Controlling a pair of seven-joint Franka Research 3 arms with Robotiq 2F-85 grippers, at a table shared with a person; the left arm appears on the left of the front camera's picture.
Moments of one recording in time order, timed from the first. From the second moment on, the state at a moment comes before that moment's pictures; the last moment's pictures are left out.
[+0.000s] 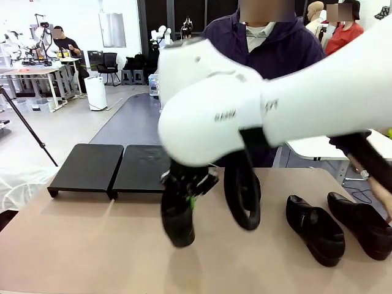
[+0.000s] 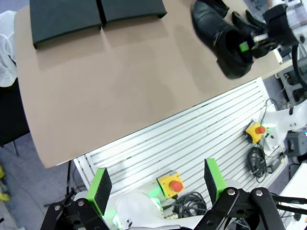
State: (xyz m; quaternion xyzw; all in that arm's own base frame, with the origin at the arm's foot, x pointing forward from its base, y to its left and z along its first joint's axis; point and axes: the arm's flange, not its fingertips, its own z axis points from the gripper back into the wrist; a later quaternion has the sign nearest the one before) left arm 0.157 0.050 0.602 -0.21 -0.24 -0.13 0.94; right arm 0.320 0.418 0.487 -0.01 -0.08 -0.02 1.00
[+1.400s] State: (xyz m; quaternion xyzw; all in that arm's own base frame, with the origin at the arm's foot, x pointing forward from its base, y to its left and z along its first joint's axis) left arm 0.157 0.050 0.602 -0.21 -0.24 -0.13 0.94; right arm 0.320 0.454 0.363 0.08 -0.06 -0.01 1.00
